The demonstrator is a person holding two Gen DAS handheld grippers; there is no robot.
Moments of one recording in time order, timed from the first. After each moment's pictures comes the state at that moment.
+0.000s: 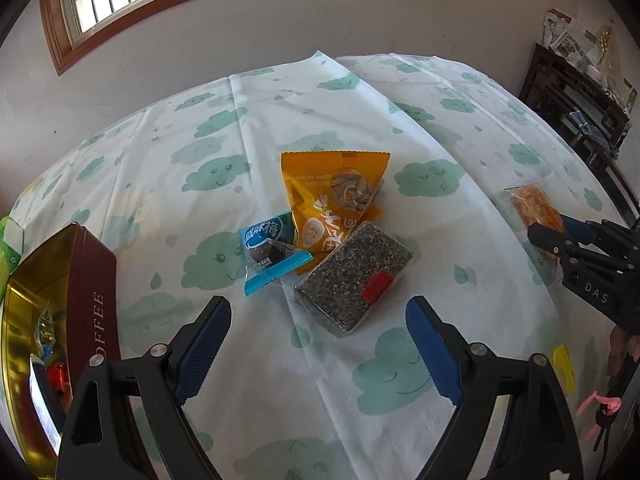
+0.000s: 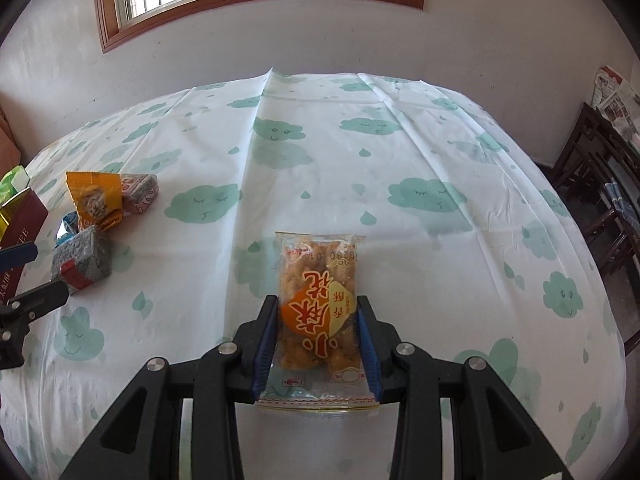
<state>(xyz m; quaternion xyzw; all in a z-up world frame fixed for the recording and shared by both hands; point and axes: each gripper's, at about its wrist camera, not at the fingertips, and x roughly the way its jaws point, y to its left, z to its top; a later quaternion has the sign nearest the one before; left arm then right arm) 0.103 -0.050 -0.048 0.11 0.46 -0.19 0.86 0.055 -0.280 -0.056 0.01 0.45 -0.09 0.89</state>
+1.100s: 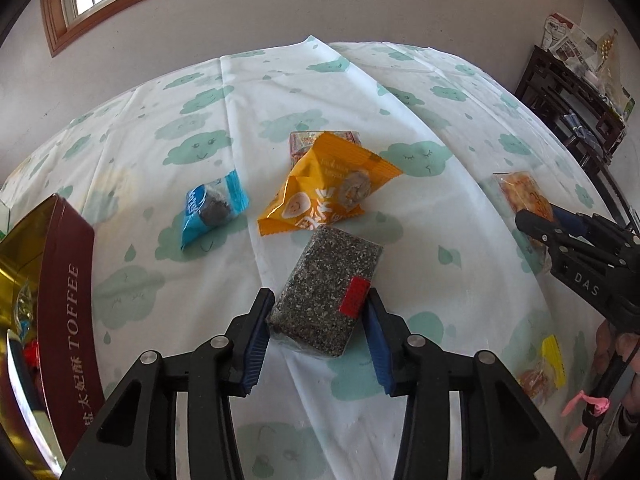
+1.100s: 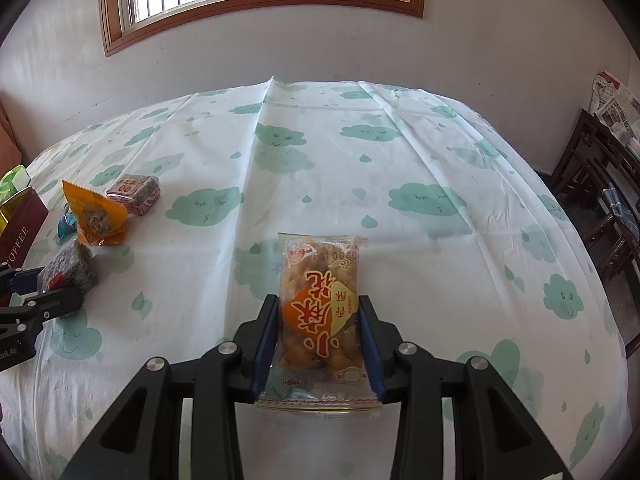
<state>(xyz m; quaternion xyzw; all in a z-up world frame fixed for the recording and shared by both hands) 0.092 -0.053 -0.056 0.09 0.49 -0.20 0.85 0.051 -0.281 -0.056 0.02 0.43 -0.08 0.90</state>
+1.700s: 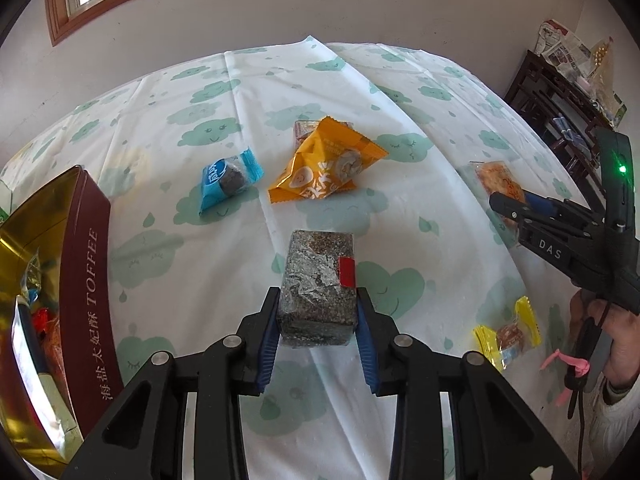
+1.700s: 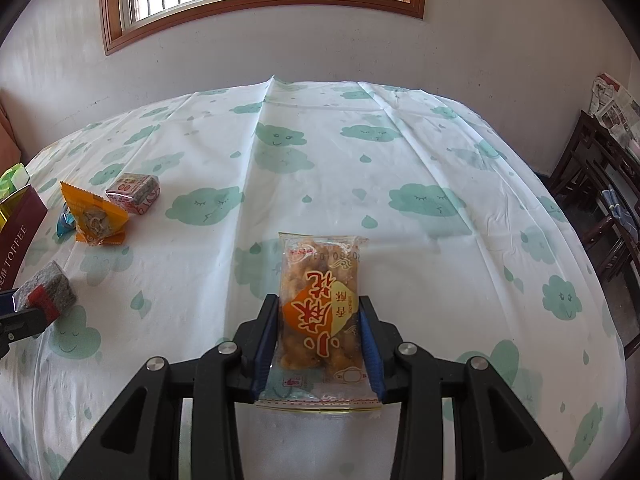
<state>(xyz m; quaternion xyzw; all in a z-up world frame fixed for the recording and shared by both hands) 0.066 -0.030 -0.042 0.07 0.49 -0.22 0.84 0.051 -0.280 -0.057 0.02 0.43 -0.08 0.90</state>
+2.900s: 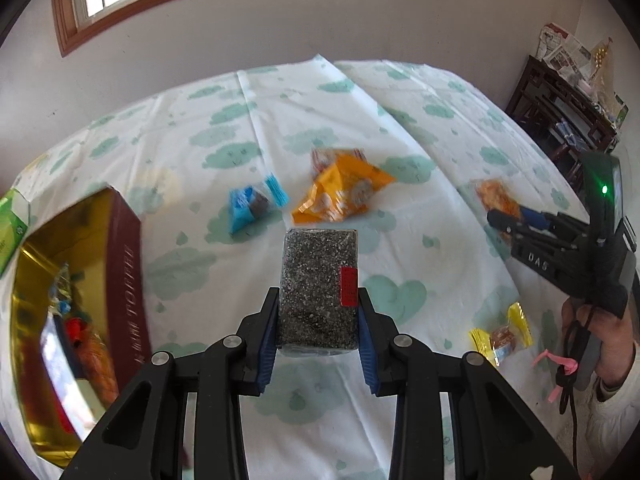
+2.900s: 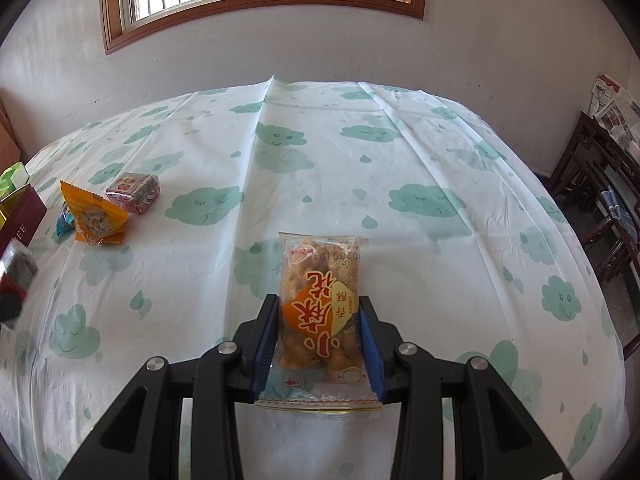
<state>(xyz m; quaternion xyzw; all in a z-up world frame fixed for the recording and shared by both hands) 0.066 -0.014 -0.009 0.08 0.47 -0.20 0.85 0.051 -0.281 -0.056 0.01 0.43 -0.08 0.90</state>
